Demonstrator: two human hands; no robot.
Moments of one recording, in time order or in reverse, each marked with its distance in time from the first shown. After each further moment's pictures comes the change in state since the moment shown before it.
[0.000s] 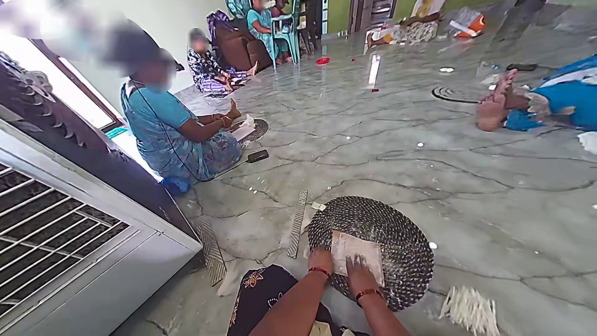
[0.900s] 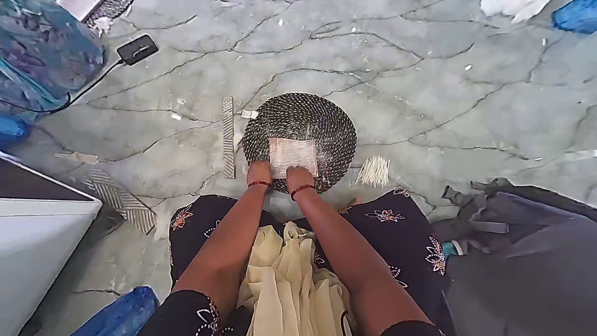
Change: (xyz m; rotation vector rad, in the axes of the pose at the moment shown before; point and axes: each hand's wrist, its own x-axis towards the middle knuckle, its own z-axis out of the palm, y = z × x) left_hand 0.015 -0.009 0.017 0.102 0.087 0.043; right_hand -0.019 -0.016 -0.007 0.120 -0.028 0.158
